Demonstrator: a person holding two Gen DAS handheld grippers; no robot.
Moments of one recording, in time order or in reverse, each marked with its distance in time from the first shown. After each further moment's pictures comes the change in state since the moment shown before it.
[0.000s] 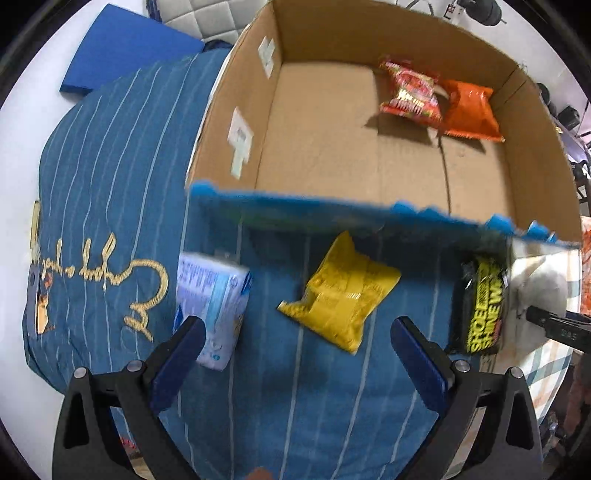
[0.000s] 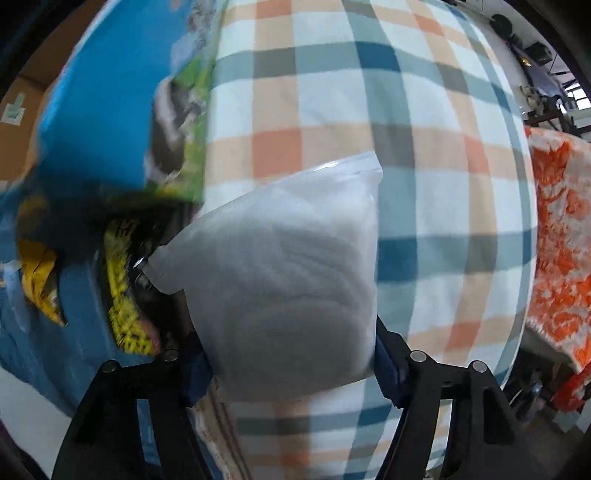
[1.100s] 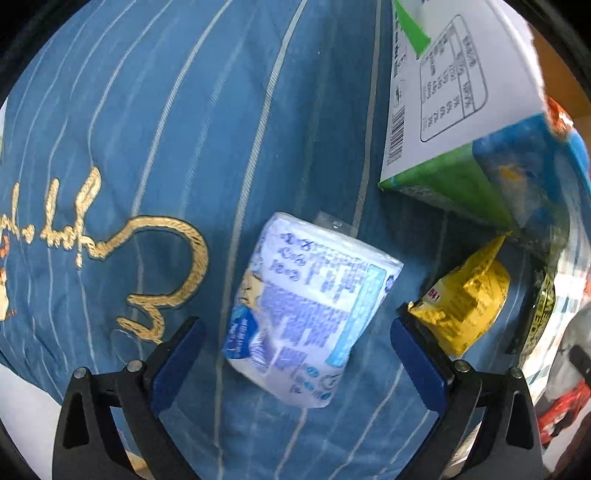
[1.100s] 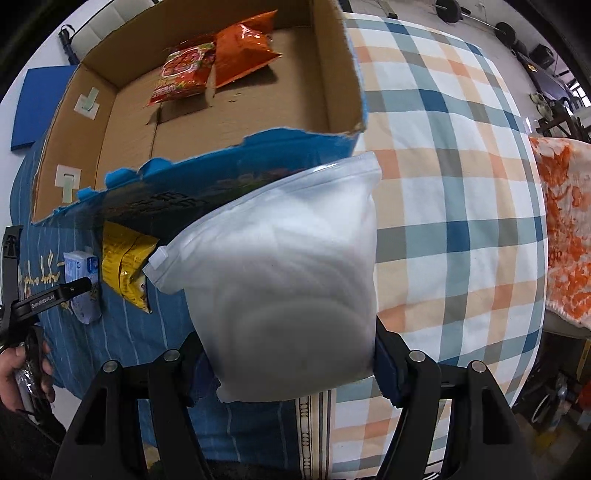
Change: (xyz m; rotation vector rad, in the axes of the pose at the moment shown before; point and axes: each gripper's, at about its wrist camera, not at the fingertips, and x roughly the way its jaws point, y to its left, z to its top) left arm 0.106 0.136 0.014 -0.108 0.208 -0.133; right arm -0.064 0.078 -0.033 0.003 -0.101 0.096
